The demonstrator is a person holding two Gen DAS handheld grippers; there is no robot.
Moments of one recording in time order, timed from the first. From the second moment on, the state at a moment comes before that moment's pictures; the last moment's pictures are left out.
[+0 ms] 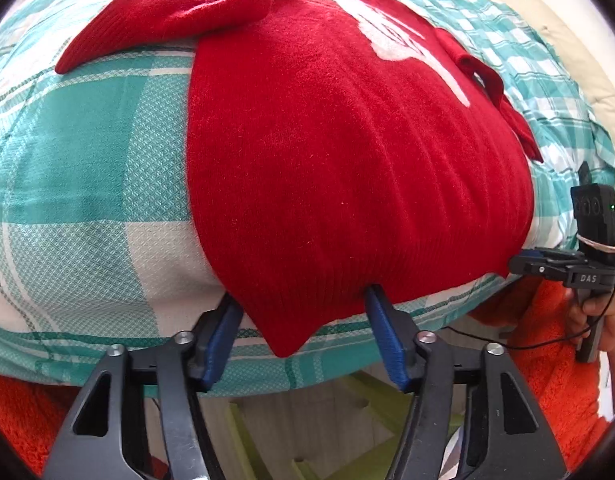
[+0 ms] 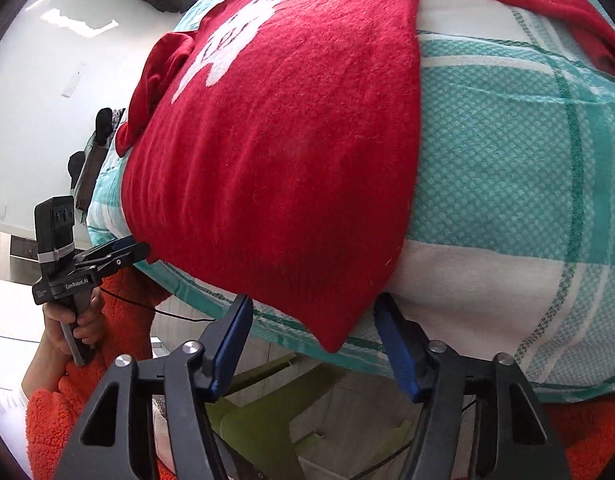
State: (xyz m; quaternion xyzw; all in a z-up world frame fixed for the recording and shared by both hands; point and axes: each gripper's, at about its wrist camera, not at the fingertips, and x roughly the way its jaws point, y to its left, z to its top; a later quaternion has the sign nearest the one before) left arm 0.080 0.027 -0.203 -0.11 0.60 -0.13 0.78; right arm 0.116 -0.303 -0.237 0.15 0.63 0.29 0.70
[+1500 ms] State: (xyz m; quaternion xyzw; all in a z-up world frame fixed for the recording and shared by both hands) left arm 0.025 0.135 -0.156 -0.21 0.53 0.05 0.82; right arm 0.144 -0.503 -0.208 0.59 0.42 0.10 0.68
